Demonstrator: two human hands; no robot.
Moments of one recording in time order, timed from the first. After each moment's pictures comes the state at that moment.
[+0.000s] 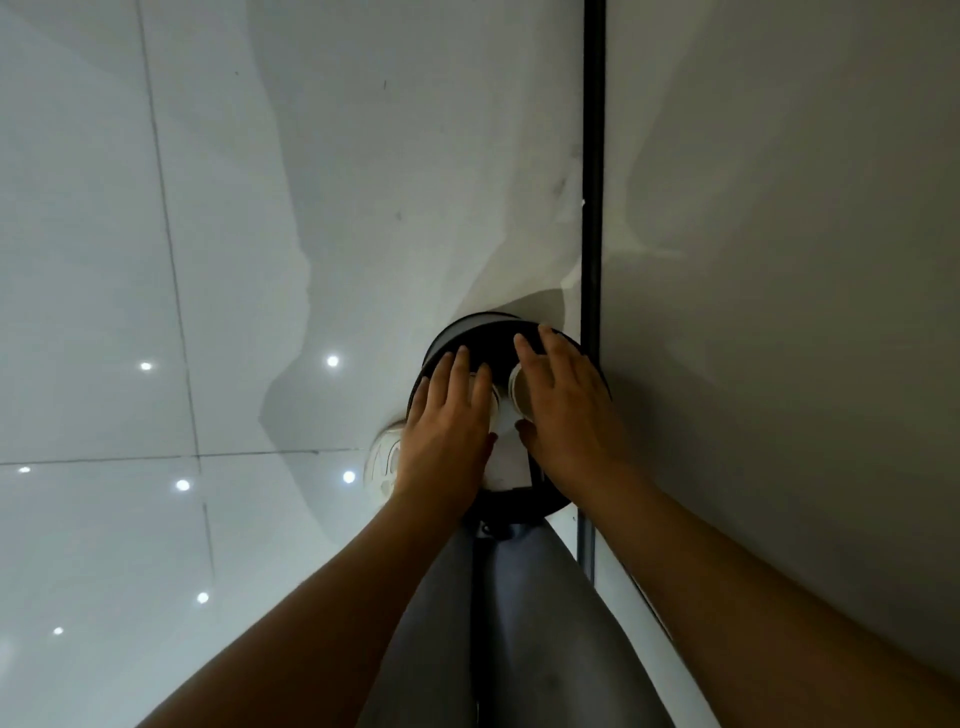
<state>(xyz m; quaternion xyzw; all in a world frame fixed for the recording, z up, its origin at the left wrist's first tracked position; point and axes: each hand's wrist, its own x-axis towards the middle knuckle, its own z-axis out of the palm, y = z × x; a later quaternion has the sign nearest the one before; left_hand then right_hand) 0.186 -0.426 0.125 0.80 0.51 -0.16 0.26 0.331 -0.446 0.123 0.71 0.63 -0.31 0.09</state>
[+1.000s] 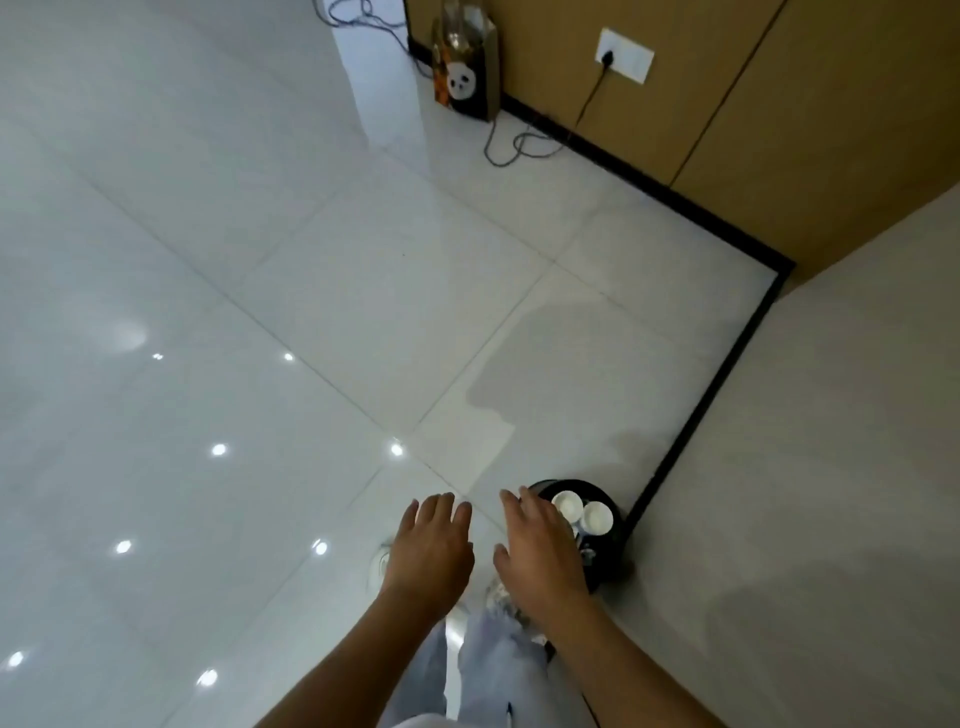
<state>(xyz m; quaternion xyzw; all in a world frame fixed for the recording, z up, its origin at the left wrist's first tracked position) 0.037 -0.550 0.564 0.59 0.75 -0.09 0.27 0.165 -0.488 0.562 0.48 0.80 -0.31 0.19</state>
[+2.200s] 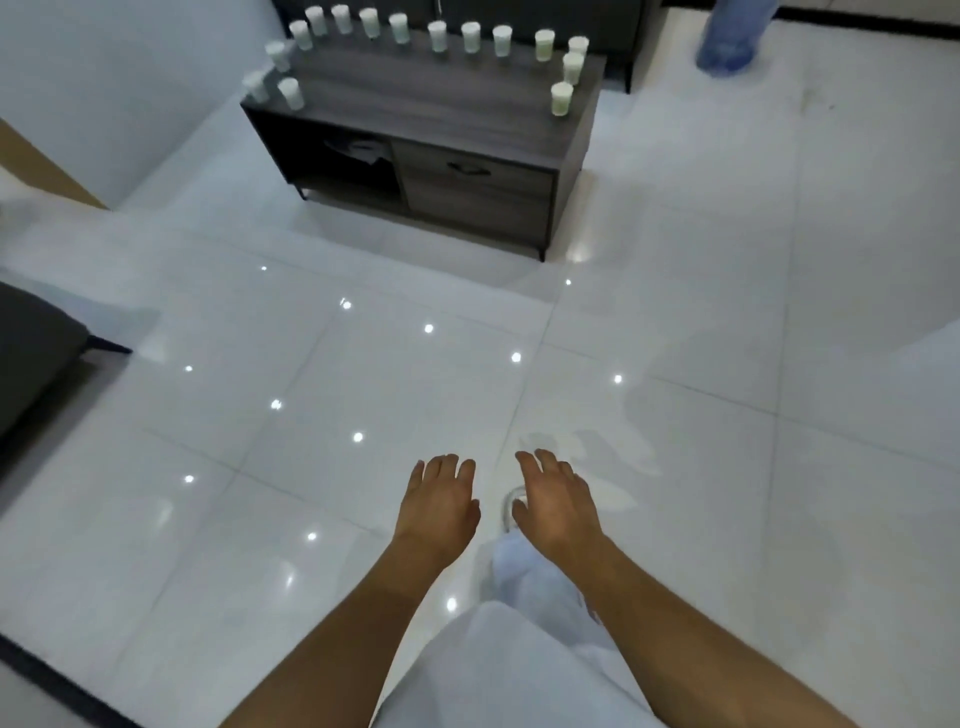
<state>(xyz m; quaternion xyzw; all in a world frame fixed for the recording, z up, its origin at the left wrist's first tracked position) -0.459 -1.139 0.636 0.01 0.98 0.06 0.19 -0.487 -0.981 0.638 -0.11 0.95 -0.15 0.26</state>
